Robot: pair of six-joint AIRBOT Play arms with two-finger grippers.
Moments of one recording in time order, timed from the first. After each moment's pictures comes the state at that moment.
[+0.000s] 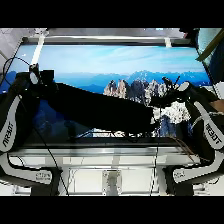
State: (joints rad) left arm 0.10 -1.57 1.33 1.60 -0.95 -1.77; right arm -0.11 -1.59 1.14 -1.07 1.06 1.24
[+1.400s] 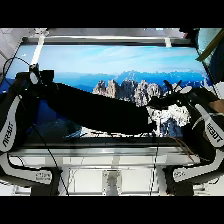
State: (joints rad) left arm 0.10 -1.57 1.33 1.60 -0.95 -1.77; right arm -0.17 -1.60 1.08 -0.85 1.09 1.16
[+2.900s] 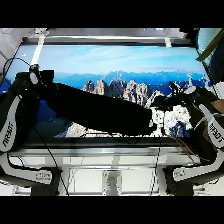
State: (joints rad) left arm 0.10 -1.57 1.33 1.61 -0.97 -1.77; right arm -0.21 -1.59 1.08 -0.89 1.11 1.25
